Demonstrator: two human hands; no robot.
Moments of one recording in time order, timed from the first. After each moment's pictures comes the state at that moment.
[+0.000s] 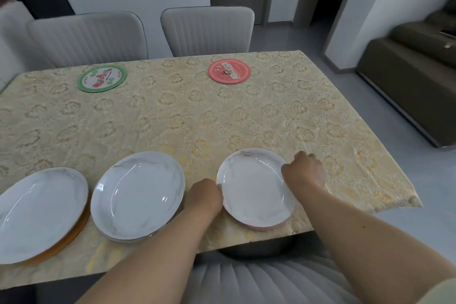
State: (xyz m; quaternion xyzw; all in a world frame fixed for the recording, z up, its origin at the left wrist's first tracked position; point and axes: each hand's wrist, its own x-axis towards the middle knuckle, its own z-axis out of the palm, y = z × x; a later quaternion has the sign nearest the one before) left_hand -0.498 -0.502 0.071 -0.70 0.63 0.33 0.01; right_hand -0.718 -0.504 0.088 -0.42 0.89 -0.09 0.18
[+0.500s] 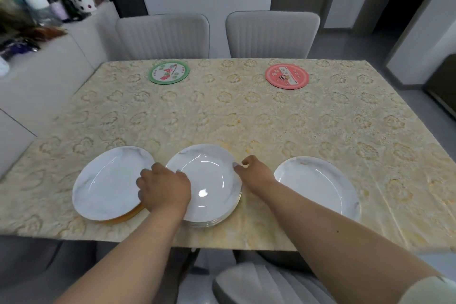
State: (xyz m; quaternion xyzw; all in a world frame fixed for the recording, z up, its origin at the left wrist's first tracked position) left_hand -0.335 -0.489 0.110 -0.90 0.41 0.11 -0.12; right_hand -0.518 -0.535 0.095 -0.58 0.69 -0.12 0.43
